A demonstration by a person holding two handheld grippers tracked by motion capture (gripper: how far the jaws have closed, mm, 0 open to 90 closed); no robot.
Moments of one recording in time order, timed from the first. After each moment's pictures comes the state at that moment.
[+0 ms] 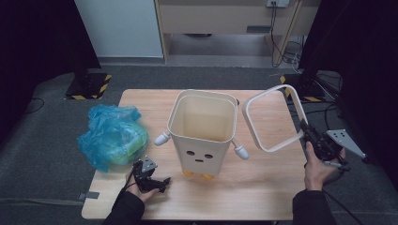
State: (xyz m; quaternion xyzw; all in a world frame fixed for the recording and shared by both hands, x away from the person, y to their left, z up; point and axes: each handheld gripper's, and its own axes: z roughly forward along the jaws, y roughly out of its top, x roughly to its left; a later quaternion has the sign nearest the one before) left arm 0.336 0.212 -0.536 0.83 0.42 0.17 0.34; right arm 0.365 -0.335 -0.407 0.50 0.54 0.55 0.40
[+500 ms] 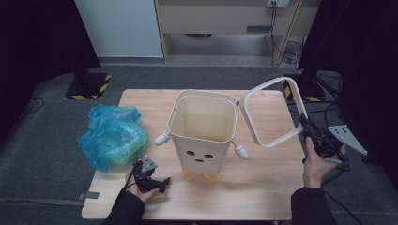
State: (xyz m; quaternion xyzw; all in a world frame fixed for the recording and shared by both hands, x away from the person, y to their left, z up) left arm 0.336 0.212 -0.536 0.83 0.42 0.17 0.34; right arm 0.366 -0.324 -0.387 0.48 0.53 0.57 0.40
